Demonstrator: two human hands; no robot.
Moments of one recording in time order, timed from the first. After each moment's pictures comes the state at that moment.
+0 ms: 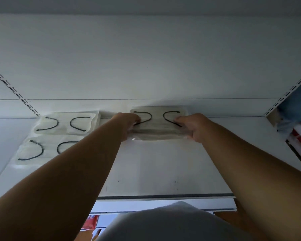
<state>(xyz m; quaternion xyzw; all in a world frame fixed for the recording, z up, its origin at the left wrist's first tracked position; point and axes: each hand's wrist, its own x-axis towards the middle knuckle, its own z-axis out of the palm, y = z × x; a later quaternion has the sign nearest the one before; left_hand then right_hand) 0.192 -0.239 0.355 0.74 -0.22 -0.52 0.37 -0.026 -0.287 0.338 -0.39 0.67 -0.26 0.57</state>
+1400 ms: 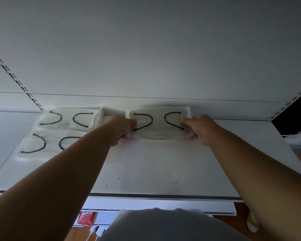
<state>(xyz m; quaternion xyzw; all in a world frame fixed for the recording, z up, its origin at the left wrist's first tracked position) 0.220 -0.226 0.330 0.72 -0.30 -0.50 0.39 -0.042 -0.288 0.328 -0.49 0.65 -0.27 0.51</state>
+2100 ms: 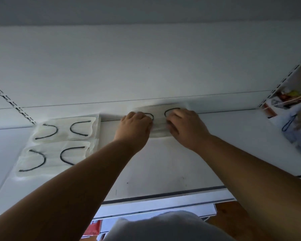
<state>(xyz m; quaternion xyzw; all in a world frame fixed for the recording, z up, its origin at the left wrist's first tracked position) 0.195 -0.213 0.332 0.62 -0.76 -0.01 0.18 -0.017 -0.250 0.327 -0.87 0.45 -0.16 -0.06</state>
